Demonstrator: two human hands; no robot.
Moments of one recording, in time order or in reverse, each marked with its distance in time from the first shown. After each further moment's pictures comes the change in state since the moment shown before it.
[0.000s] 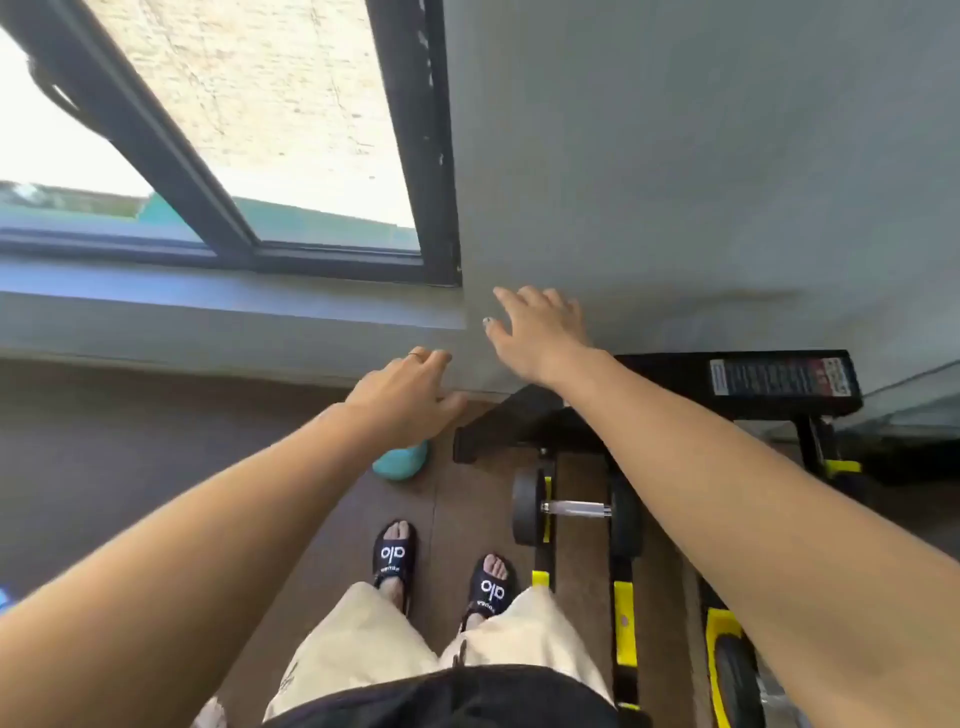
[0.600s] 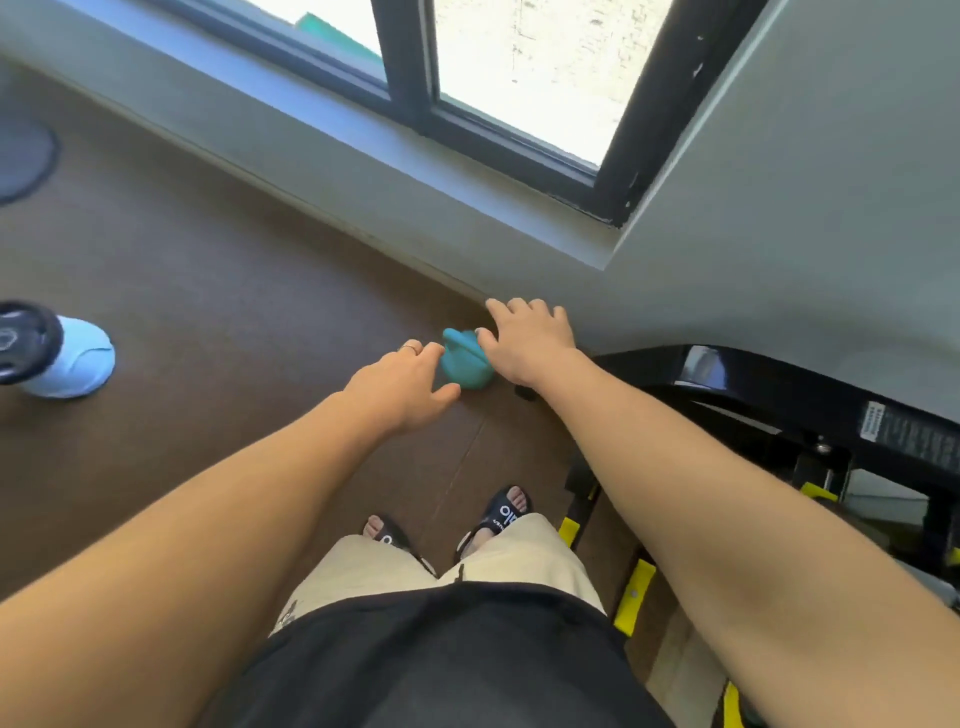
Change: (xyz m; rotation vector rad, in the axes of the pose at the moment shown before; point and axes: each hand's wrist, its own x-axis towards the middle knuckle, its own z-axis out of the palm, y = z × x) left_hand -0.130 -0.144 0.085 -0.240 -0.080 -0.386; right_hand -0.036 -0.183 0.120 -0.305 -0.330 -0.326
